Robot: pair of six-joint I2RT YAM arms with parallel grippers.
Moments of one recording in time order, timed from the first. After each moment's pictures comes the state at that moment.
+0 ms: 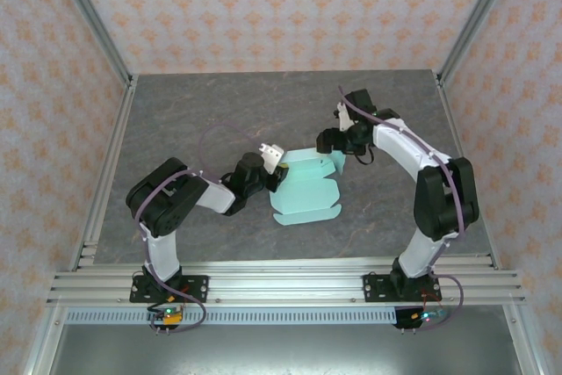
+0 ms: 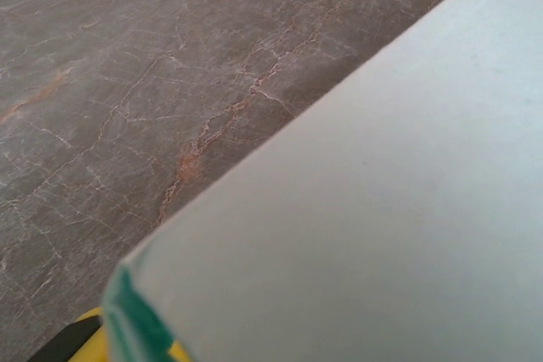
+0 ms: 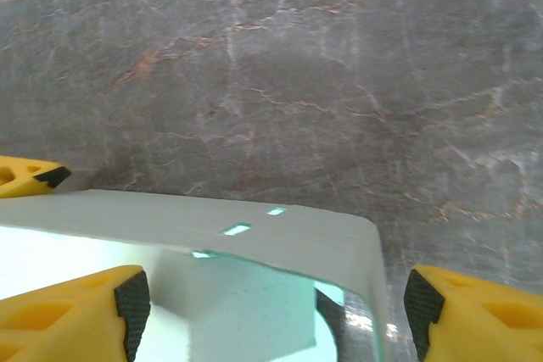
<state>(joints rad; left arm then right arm) -0.61 1.88 0.68 0.74 0.00 -0.03 0.31 1.73 1.32 -0.73 -0.28 0.24</state>
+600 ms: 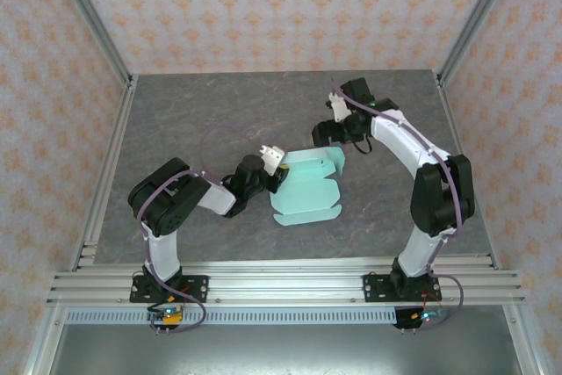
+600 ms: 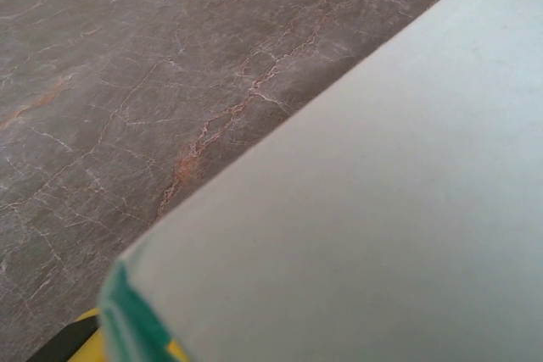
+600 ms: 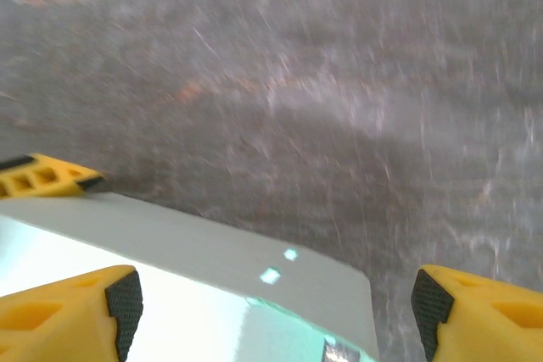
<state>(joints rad) -0.62 1.89 0.66 0.78 -0.02 -0.02 0.32 1.77 1.47 -0.78 -0.28 0.06</state>
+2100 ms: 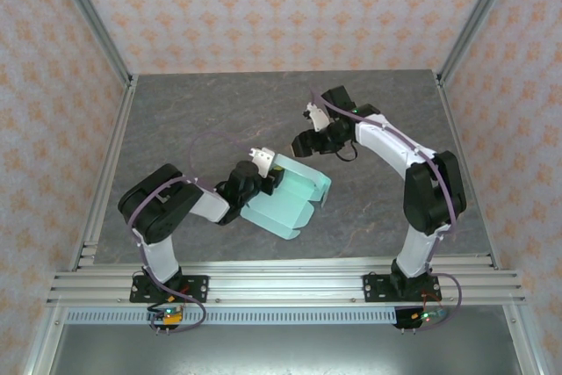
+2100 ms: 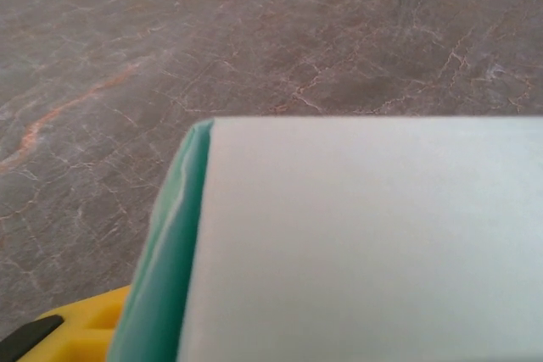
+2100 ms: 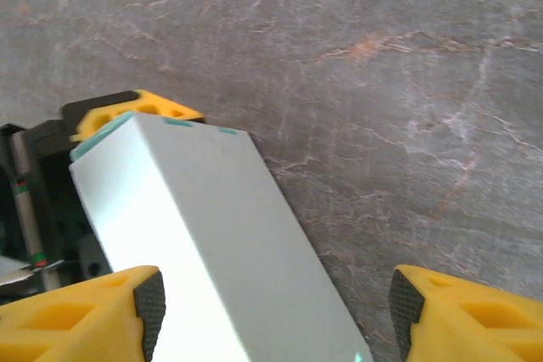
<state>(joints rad) -0.63 1.82 0.57 0.84 -0.11 -0.12 0.44 1.80 1.43 -0.76 -0.49 0.11</state>
